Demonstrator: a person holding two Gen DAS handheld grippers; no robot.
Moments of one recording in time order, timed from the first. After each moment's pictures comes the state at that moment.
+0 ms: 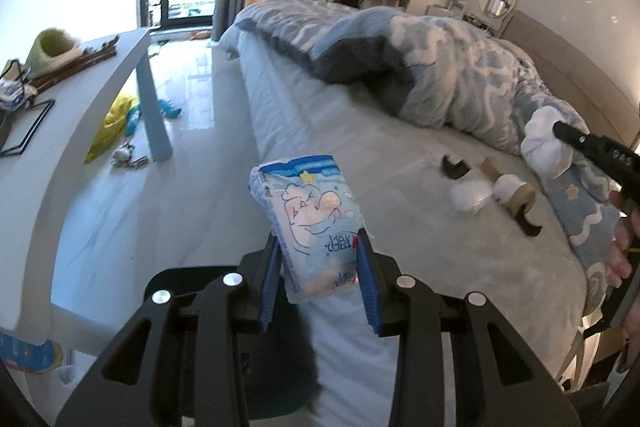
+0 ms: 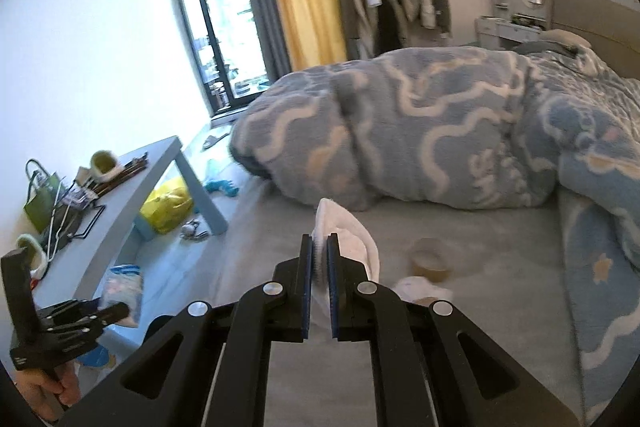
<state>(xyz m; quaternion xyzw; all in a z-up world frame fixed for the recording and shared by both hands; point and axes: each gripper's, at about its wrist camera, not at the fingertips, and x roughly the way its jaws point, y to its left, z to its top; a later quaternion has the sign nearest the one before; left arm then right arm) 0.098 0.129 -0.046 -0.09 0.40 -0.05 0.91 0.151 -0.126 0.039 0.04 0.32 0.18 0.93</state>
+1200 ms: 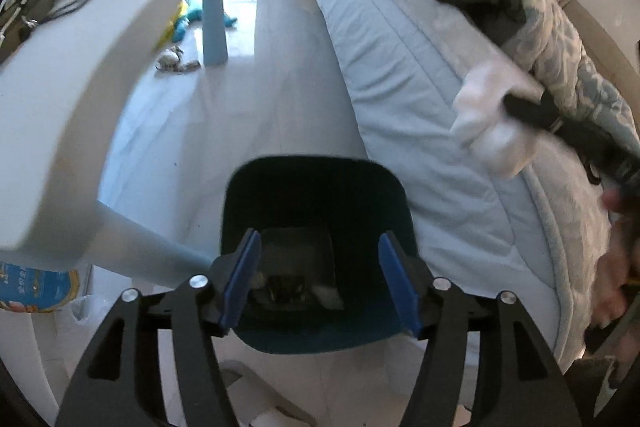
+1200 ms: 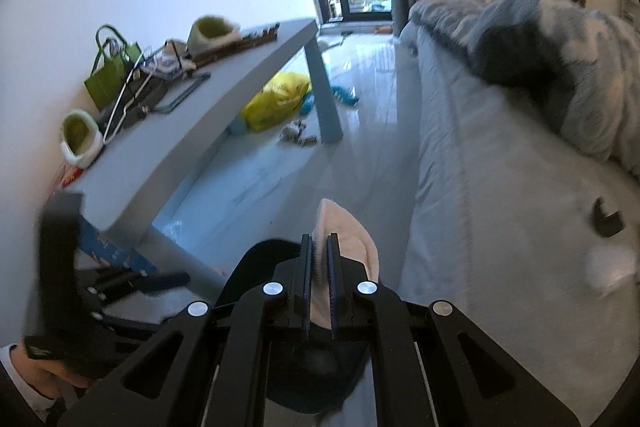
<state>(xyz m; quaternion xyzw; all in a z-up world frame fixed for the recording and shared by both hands) 0.052 0.240 -0.116 -0.13 0.50 0.00 0.86 0.112 0.115 -0.063 -0.05 0.43 0.34 0.83</state>
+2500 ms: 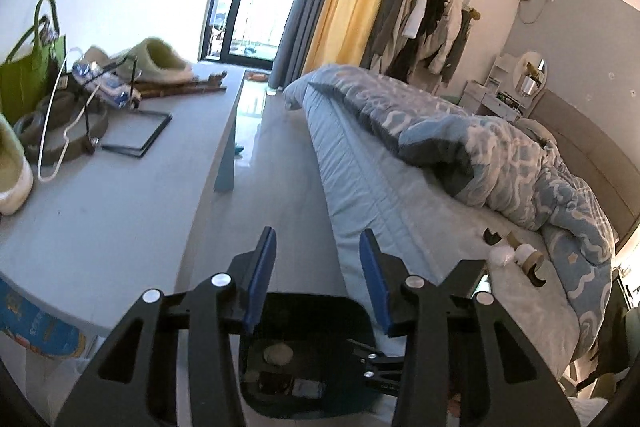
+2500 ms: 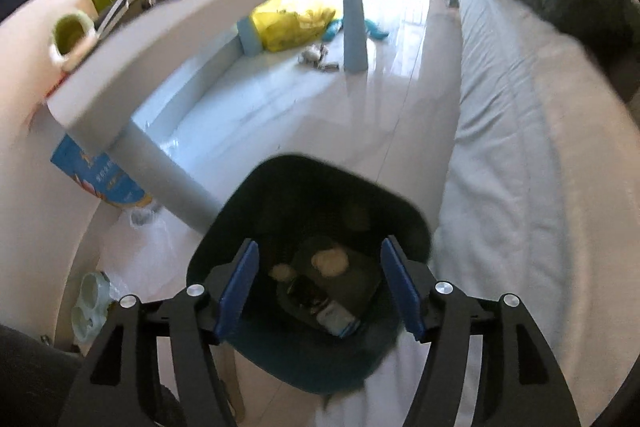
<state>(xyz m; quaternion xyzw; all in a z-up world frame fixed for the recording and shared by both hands) 0.018 0.258 0.013 -0.15 0.29 0.02 0.94 0.093 0.148 -0.112 -0.14 0.47 0.36 0.79</state>
